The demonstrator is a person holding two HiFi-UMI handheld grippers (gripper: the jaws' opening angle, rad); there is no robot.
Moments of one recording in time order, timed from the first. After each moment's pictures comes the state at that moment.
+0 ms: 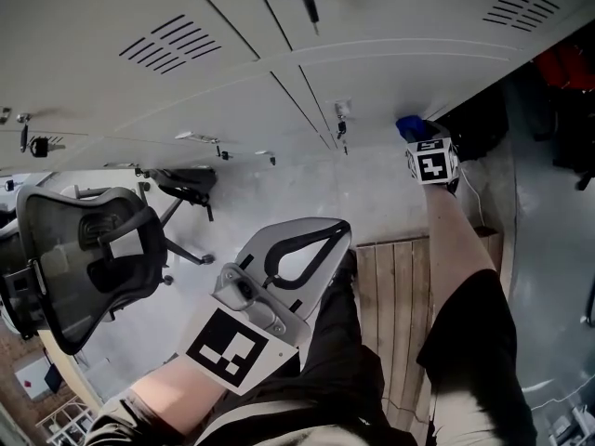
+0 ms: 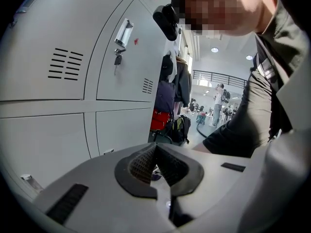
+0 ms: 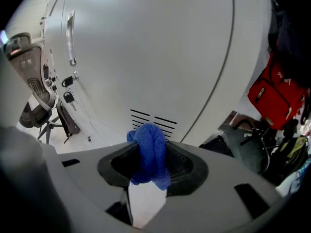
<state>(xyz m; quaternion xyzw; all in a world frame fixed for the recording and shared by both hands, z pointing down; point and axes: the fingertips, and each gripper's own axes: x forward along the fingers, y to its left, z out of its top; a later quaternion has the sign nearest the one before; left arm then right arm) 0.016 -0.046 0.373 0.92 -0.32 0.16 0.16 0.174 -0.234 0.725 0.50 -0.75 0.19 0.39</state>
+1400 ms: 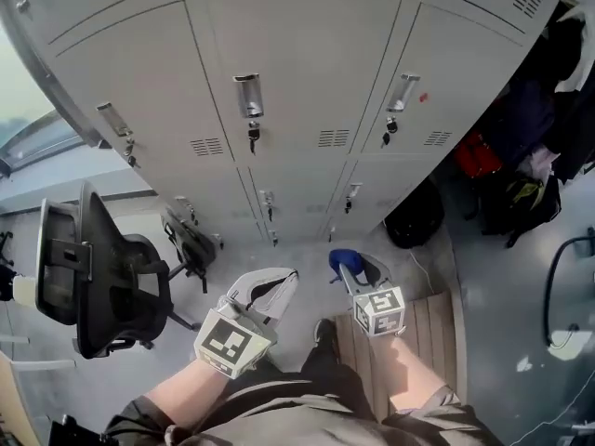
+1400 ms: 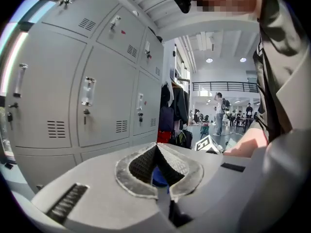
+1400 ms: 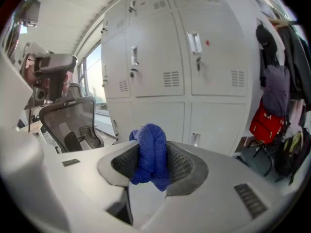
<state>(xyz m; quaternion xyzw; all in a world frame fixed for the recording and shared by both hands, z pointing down) -0.185 0.111 0.214 0.92 -0.37 0.07 0.07 -0.066 0.051 0.378 0.46 -0.85 0.15 0.19</state>
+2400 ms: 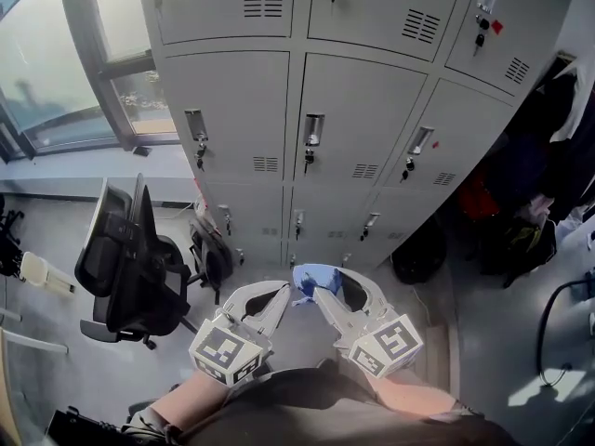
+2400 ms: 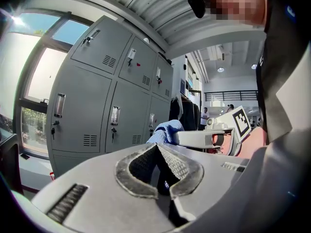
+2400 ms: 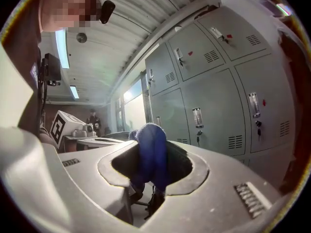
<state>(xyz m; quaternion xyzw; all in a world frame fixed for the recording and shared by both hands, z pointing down) -0.278 0.199 0.133 0.90 -0.44 0.02 0.08 -0.225 0.178 0.119 0.30 -0.95 0.07 0.01</state>
